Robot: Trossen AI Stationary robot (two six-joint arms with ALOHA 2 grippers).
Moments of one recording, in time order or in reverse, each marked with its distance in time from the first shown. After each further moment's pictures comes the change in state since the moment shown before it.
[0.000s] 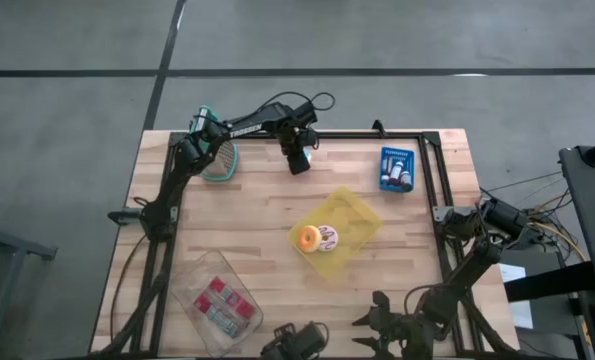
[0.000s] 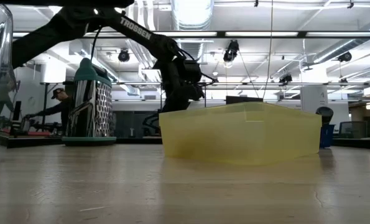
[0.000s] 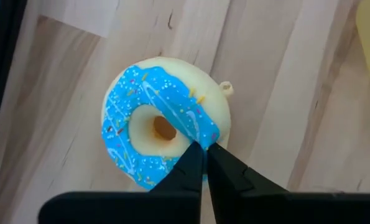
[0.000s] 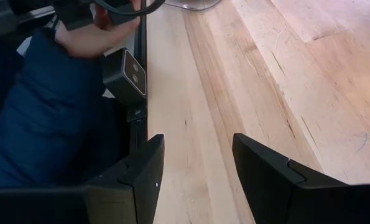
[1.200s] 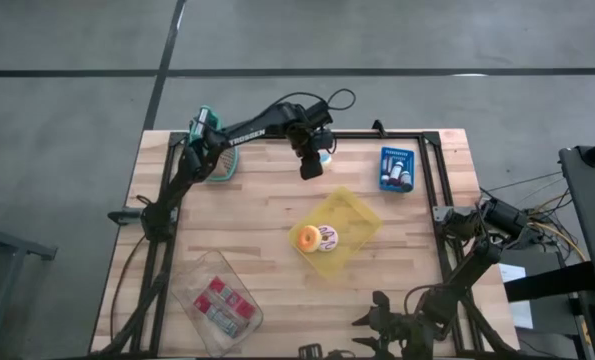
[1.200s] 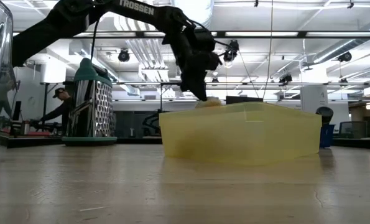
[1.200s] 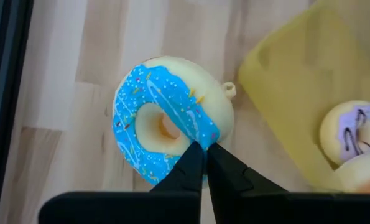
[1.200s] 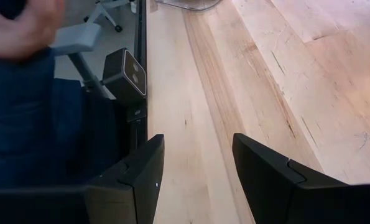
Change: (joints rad) left arm -0.124 -0.002 0.244 -0.095 0.023 0.031; right arm 0.000 0.000 0.000 0.000 0.000 0.000
